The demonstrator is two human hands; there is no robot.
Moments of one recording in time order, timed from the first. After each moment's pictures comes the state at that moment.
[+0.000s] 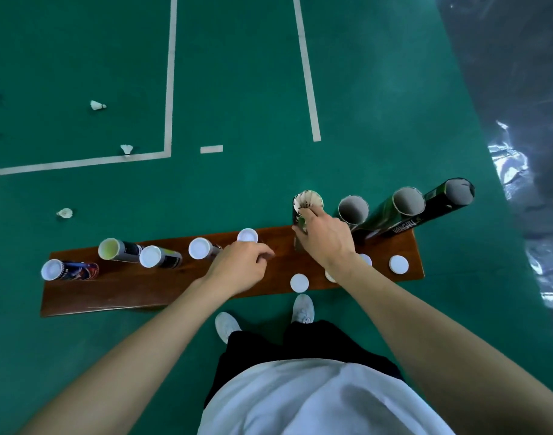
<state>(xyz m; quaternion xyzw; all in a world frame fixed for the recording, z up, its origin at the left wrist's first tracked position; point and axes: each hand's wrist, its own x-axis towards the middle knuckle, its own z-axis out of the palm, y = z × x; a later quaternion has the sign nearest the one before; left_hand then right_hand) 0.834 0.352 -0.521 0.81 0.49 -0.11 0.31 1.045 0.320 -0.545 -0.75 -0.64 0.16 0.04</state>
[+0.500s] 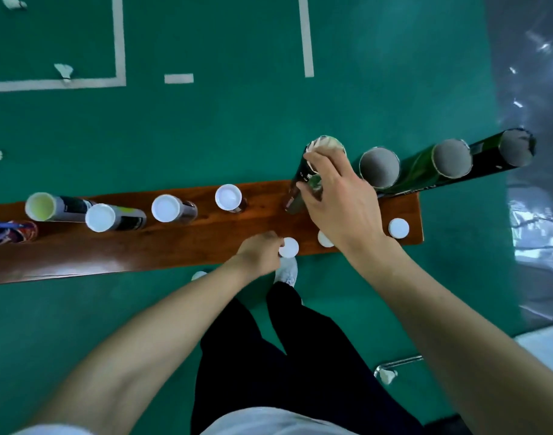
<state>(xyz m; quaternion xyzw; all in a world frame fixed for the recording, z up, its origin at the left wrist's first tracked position) 0.870 0.320 -0.717 0.80 0.39 -0.25 0.37 1.041 0.319 -0.554 -0.76 -0.62 0.13 0.15</state>
